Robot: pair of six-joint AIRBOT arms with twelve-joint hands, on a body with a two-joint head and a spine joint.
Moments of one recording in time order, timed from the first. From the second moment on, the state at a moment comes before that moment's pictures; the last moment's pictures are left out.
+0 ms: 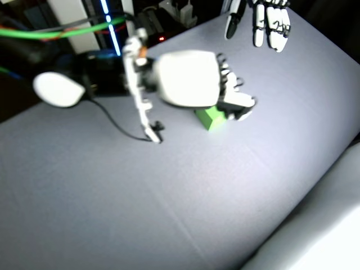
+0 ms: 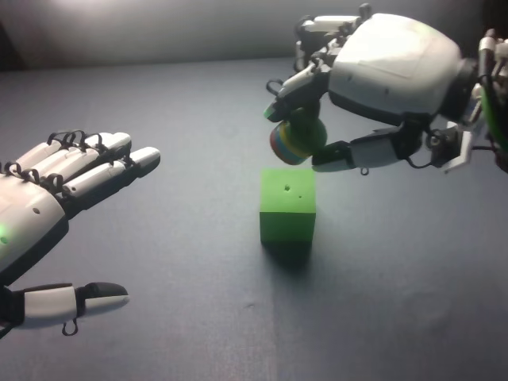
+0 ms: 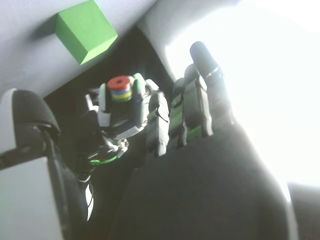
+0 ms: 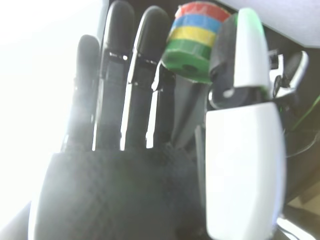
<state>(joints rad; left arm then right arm) 1.08 -0.84 0.89 -0.20 -1.25 0.88 -0.42 -1.23 1.35 -0.39 0.71 -0.71</state>
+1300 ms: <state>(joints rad) 1.08 -0.85 0.89 -0.19 -1.26 0.87 -0.42 -1.29 1.37 -0.46 0.56 -0.72</state>
